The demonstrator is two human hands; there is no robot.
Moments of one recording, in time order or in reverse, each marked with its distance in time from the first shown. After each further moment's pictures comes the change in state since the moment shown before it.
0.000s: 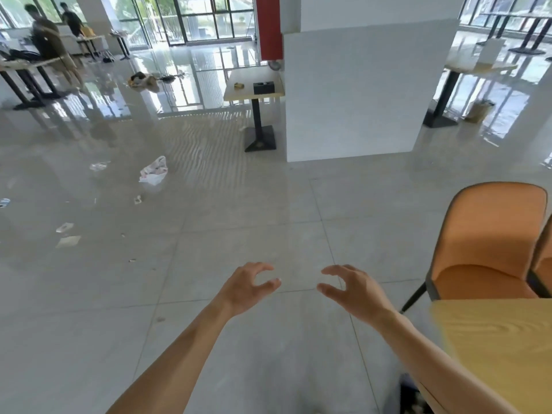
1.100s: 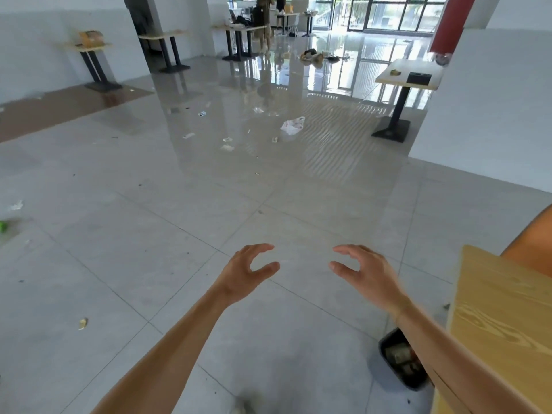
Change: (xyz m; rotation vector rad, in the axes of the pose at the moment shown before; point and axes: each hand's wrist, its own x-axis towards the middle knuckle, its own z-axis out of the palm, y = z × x) left_hand -0.567 0.082 0.195 -0.207 0.528 -0.304; right_hand -0.430 -0.006 0.010 0.091 -0.247 -0.510
